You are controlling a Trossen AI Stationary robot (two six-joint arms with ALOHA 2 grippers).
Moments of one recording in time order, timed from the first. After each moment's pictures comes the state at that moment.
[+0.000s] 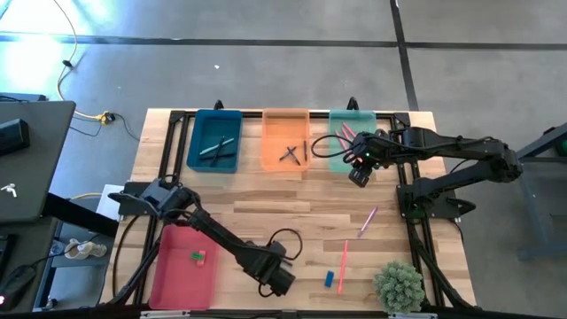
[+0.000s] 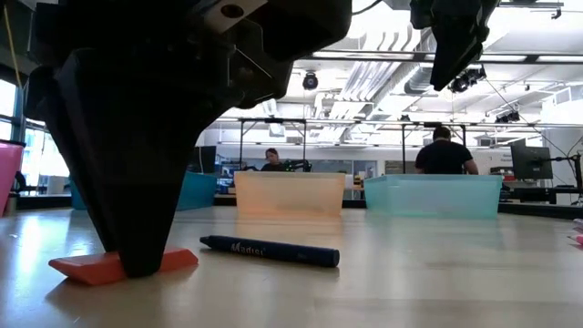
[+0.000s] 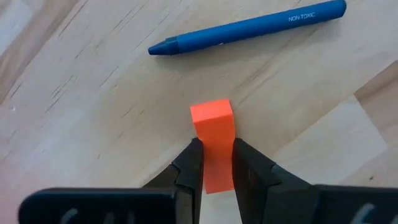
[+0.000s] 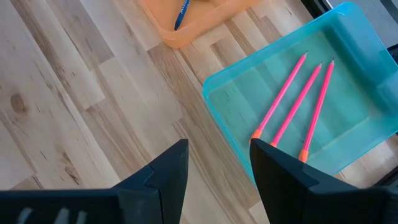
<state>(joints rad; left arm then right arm) -0.44 2.29 1.78 -1.01 -0.06 -1.37 -0.12 1.16 1.16 -1.14 0.25 0.38</state>
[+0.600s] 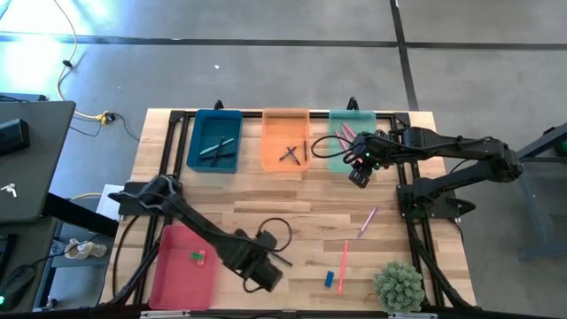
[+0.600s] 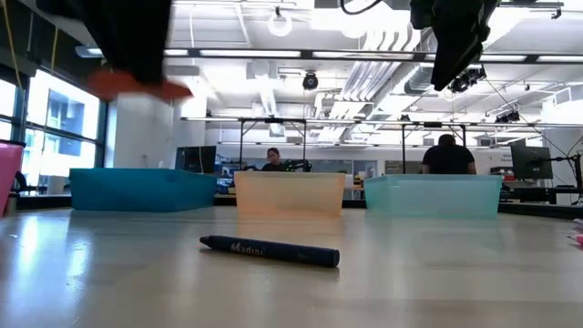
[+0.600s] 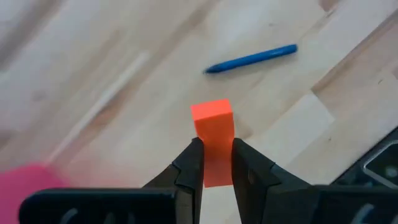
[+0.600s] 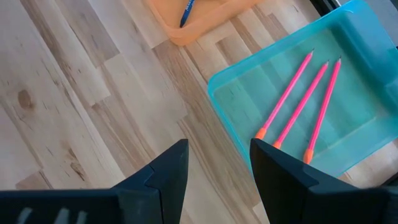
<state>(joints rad) -0.48 2.07 1.79 -1.19 -0.18 -1.36 -0.12 1.16 1.16 -1.14 0.23 0.38</state>
